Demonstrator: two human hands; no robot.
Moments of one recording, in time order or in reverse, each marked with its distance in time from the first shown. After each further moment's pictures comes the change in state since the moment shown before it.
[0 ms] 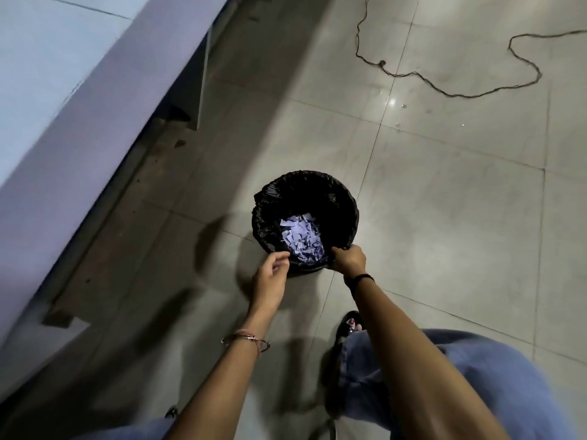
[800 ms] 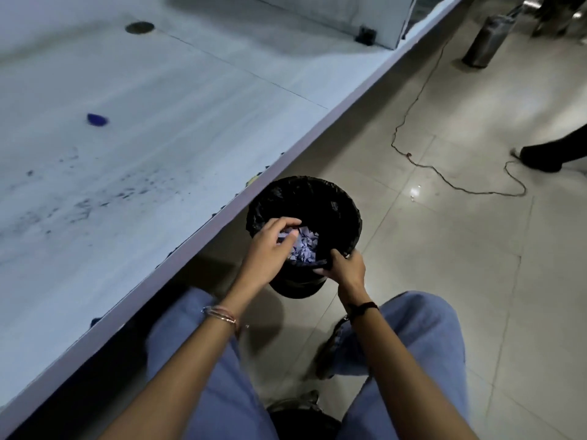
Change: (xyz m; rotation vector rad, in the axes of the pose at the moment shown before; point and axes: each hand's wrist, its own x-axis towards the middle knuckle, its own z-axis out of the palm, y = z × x) left_hand -0.261 0.064 -0.151 0.103 0.174 0.588; right_hand -0.336 -0.002 -0.055 0.234 -0.254 -0.393
